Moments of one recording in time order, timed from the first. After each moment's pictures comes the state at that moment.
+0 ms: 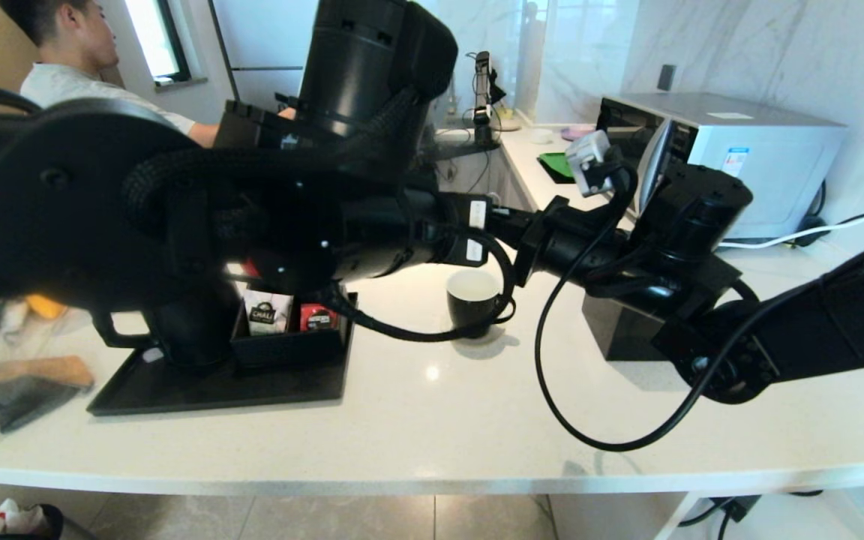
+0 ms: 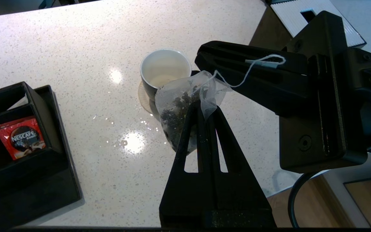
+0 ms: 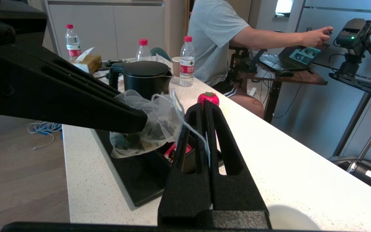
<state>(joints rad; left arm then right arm) -0.87 1.78 -1.56 0.19 0.42 -0.29 0.53 1.97 -1.10 -1.16 0.50 0.05</state>
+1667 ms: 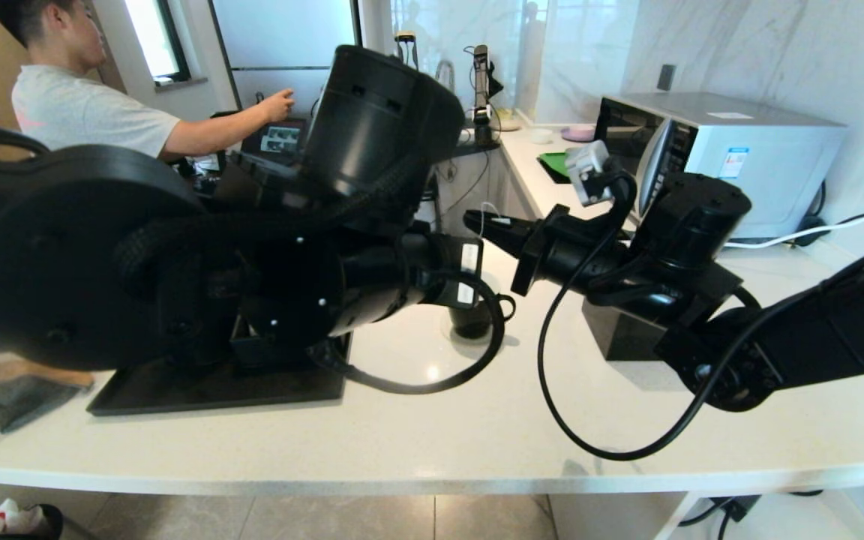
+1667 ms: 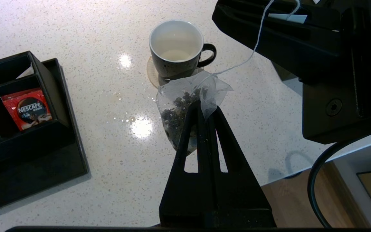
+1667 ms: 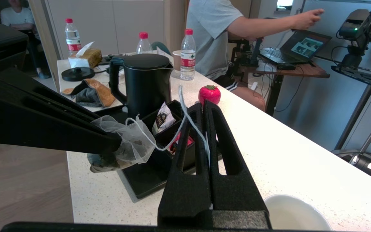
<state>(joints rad) -0.90 1.75 -1.45 0.19 0.47 -0.33 0.53 1.97 -1.07 -1.17 0.50 0.04</state>
